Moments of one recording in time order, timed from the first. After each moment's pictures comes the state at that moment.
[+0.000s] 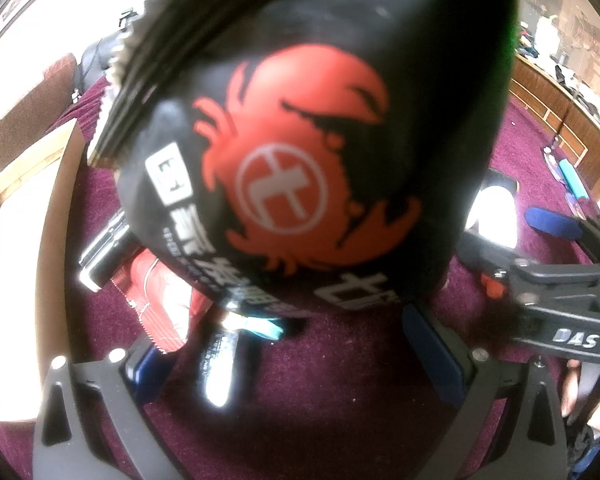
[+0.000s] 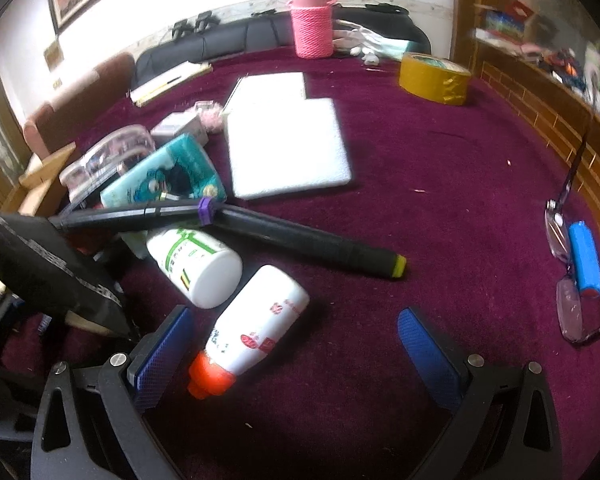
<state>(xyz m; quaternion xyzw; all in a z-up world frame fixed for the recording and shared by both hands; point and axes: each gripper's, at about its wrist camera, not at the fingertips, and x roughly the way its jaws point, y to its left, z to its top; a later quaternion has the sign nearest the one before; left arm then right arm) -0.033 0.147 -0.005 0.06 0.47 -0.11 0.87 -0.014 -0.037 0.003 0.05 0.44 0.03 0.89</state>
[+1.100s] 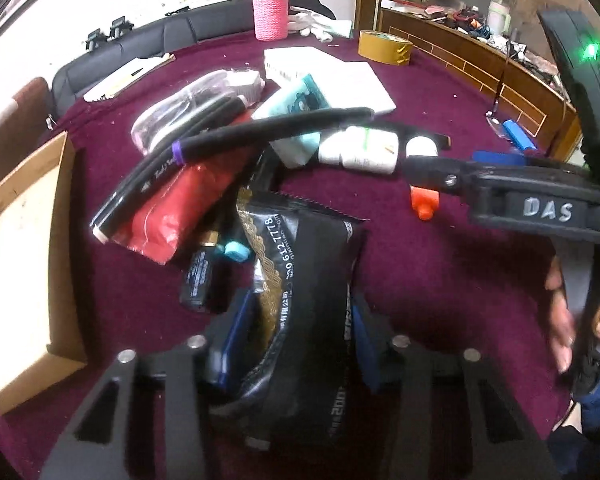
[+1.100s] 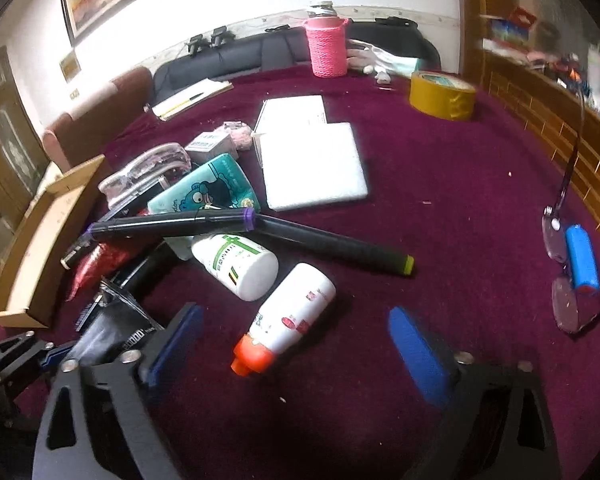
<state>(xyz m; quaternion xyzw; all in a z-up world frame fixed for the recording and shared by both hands) -0.090 0.151 0.006 0.09 0.45 -0.17 0.87 -0.032 -0.020 0.017 0.04 0.42 0.04 0.90</state>
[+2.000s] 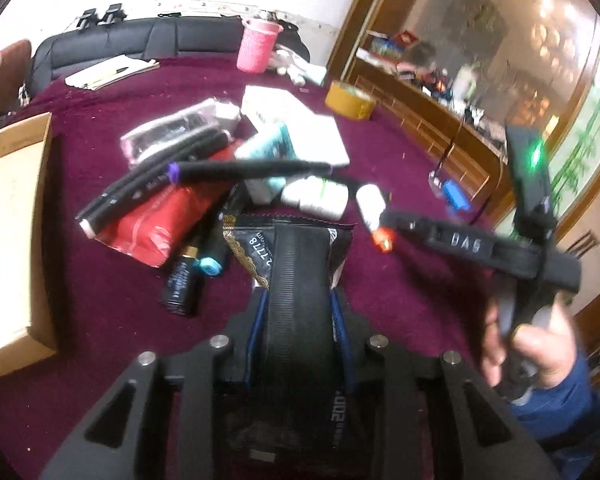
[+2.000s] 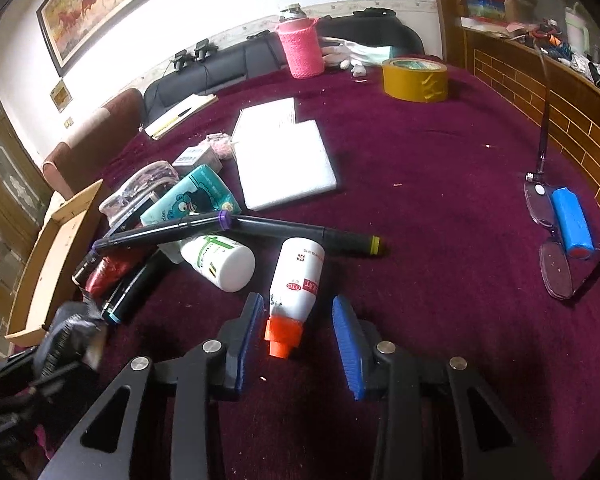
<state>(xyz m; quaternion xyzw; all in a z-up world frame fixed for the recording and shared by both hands) -0.099 0.189 0.030 -0.05 0.41 -0.28 0.87 -0.051 -0.052 0.022 0.11 0.41 0.05 0.90</state>
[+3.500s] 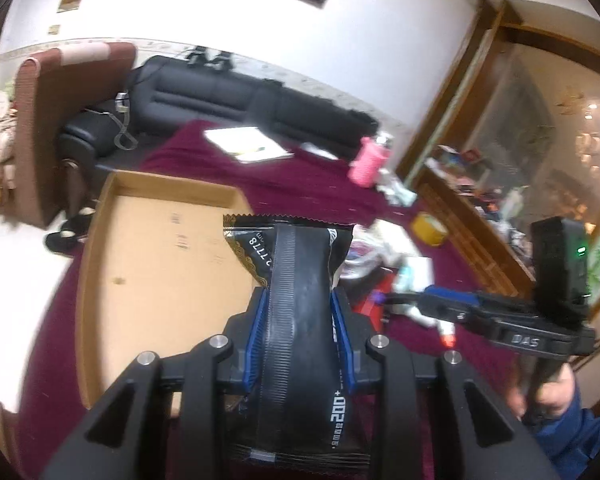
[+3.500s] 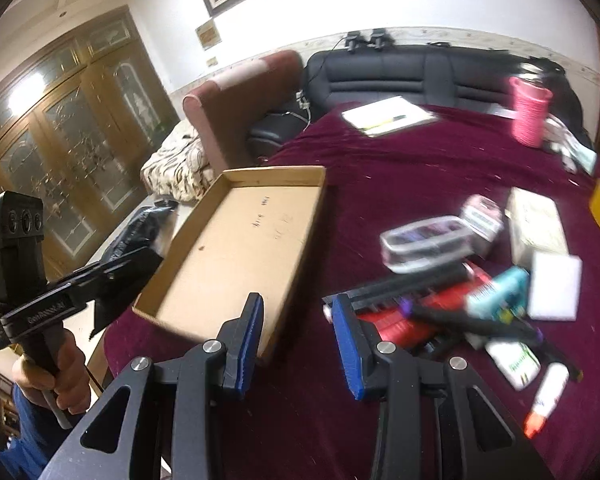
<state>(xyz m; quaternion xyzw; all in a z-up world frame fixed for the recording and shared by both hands) -0.102 0.400 0.110 -0.16 0.31 -0.15 0.92 -0.026 0.163 0.115 0.02 0.40 0.30 0.87</state>
